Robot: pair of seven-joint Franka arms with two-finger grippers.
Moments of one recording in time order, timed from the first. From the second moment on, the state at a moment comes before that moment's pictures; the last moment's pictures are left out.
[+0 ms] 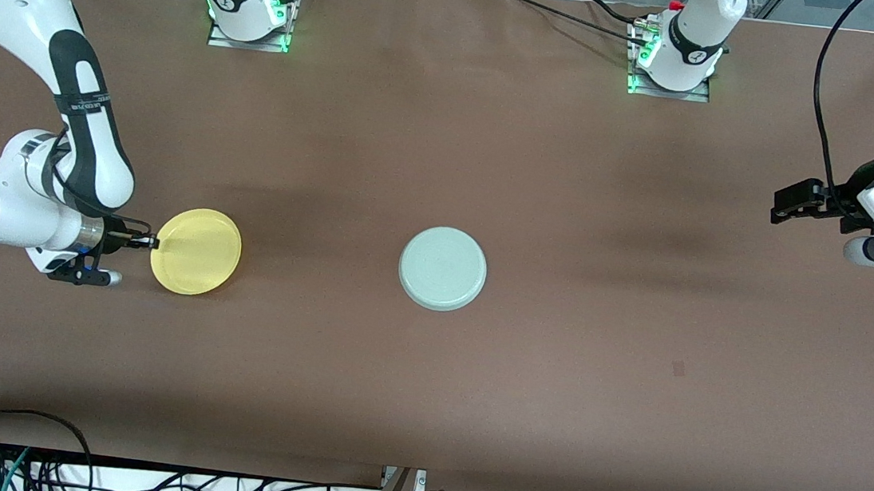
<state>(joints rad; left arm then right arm) -0.07 0.17 0.03 -1.43 -0.01 1.48 -0.01 -0.05 0.64 -0.09 -1.75 0.18 2.17 -0.22</state>
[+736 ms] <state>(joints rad) -0.07 0.17 0.03 -1.43 -0.01 1.48 -0.01 -0.03 0.59 0.08 -1.55 0.39 1.87 0.04</state>
